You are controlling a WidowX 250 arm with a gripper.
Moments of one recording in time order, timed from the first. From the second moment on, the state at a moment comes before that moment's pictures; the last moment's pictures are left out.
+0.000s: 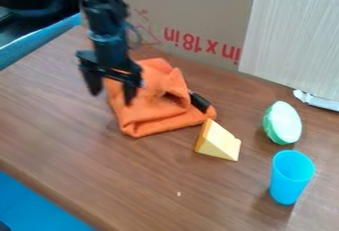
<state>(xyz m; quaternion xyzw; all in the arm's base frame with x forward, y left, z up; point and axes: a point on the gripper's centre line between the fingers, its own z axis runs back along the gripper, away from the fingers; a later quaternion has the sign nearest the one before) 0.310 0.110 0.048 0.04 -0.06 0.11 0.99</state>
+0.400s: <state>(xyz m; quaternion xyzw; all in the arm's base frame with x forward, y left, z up) 0.258 0.155 0.072 0.04 -0.07 0.15 0.99</state>
